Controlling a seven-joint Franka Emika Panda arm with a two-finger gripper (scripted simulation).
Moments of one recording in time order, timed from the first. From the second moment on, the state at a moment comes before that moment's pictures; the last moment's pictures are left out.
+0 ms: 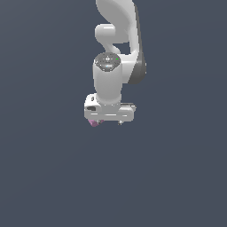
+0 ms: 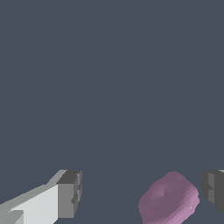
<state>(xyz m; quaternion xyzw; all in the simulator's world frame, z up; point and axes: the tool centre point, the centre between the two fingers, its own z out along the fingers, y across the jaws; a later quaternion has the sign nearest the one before) 0.009 -0.019 0.171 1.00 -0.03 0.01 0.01</state>
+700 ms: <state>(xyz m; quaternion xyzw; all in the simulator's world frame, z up) 0.017 -0.015 0.185 1.00 -0.03 0.02 0.00</state>
